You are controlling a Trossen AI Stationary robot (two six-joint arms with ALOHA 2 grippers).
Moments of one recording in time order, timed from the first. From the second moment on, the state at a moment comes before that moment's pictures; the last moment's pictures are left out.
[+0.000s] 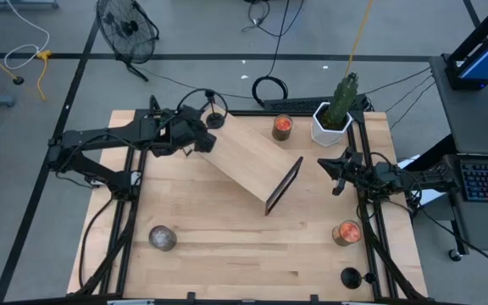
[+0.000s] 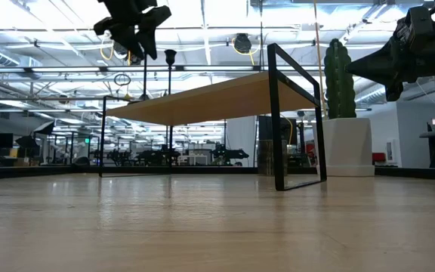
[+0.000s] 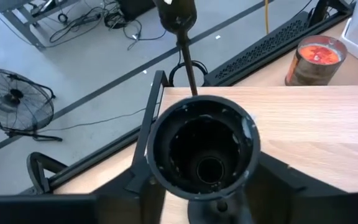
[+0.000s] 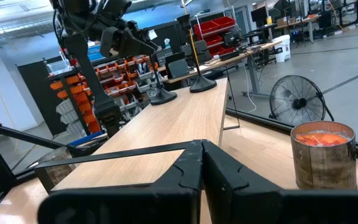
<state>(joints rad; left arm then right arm) 0.16 1.34 1.33 -0.93 -0.73 -0.58 0.11 0.01 0.07 0.01 0.50 0.29</state>
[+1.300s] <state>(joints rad) 0.15 1.31 1.23 -0.73 -1.06 -0.72 0.11 0.01 0.07 0.00 0.50 0.29</state>
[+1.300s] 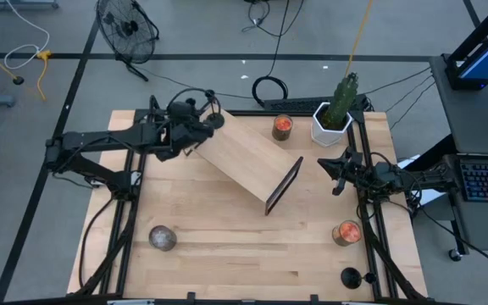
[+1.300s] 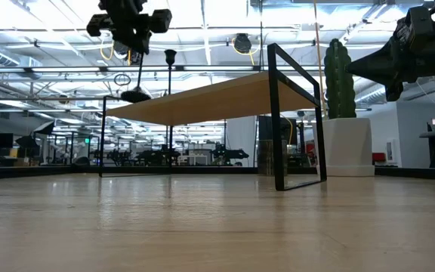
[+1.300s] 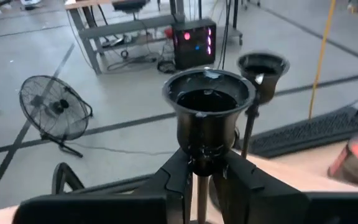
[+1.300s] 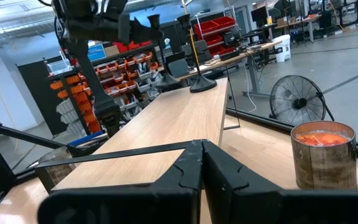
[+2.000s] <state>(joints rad) 0.12 1.31 1.18 -0.68 -1.16 -0.85 0.11 0.01 0.07 0.01 0.50 0.29</state>
